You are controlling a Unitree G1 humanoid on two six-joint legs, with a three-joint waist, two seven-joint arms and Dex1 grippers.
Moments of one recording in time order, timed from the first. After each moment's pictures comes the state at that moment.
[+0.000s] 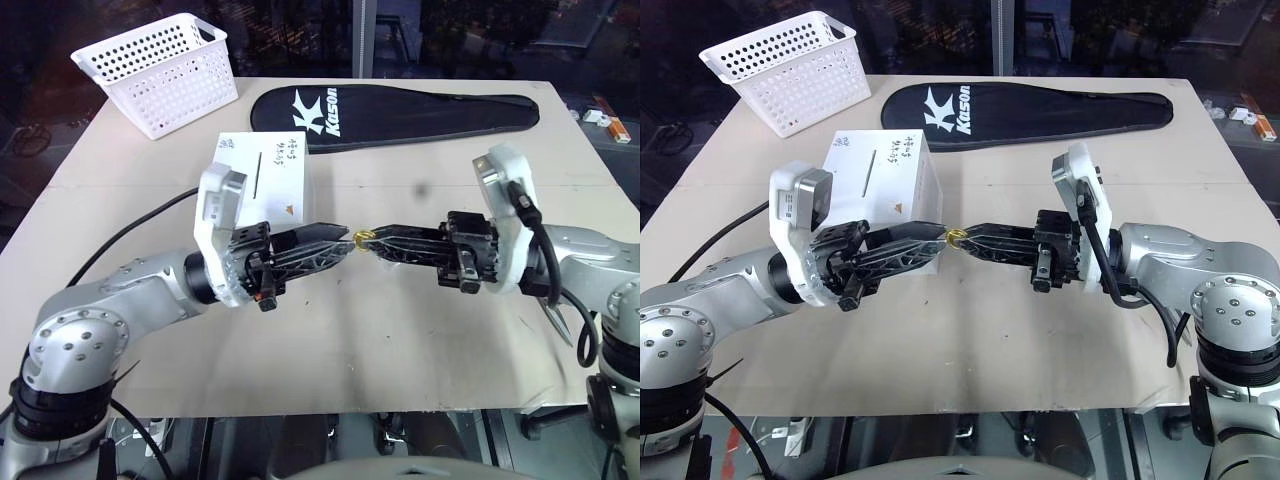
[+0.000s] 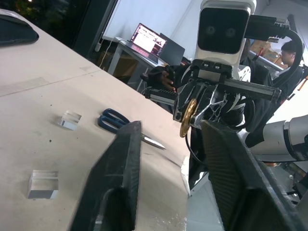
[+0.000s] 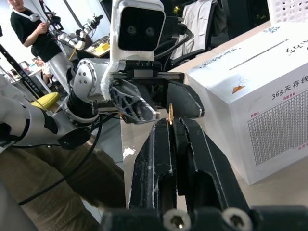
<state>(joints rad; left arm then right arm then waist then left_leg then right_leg) -0.27 0.83 0.19 -0.57 -1.53 0.85 -0.52 -0.58 -0.60 -0.08 -0.61 1.42 1.09 0.38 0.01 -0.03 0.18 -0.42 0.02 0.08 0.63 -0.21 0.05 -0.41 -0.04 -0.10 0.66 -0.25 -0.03</state>
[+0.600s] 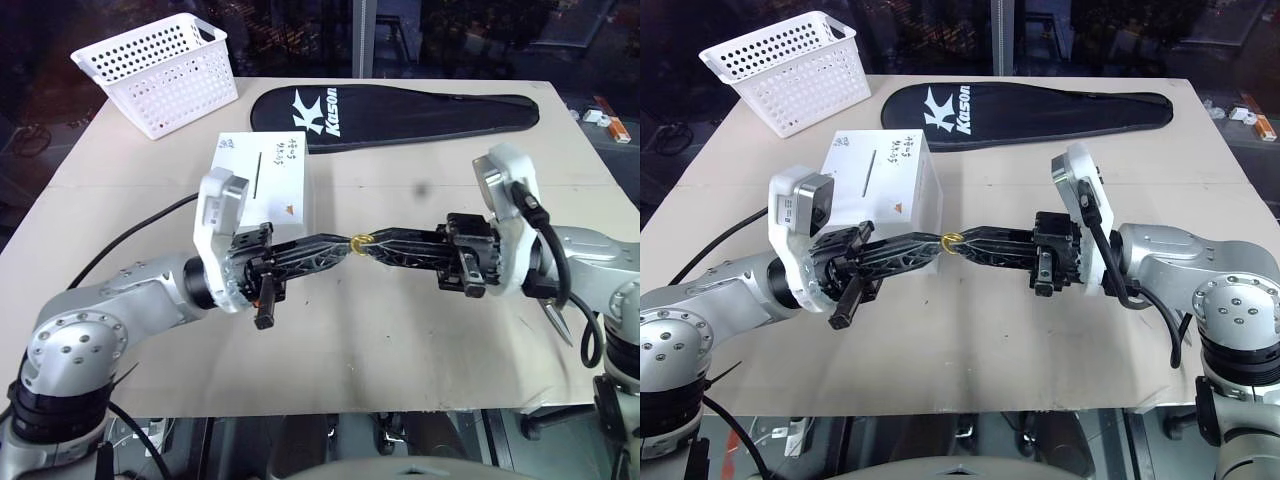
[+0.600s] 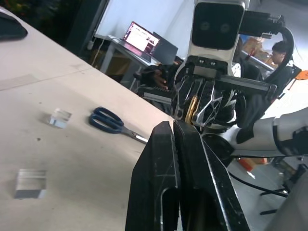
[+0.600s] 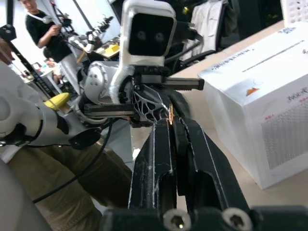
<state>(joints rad) -0.25 0.84 0.20 -0.57 -1.56 0.86 -0.53 -0.58 -0.64 -0.05 -0.61 1.48 1.04 0.38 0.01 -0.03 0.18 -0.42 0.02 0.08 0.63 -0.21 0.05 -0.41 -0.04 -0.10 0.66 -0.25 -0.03</state>
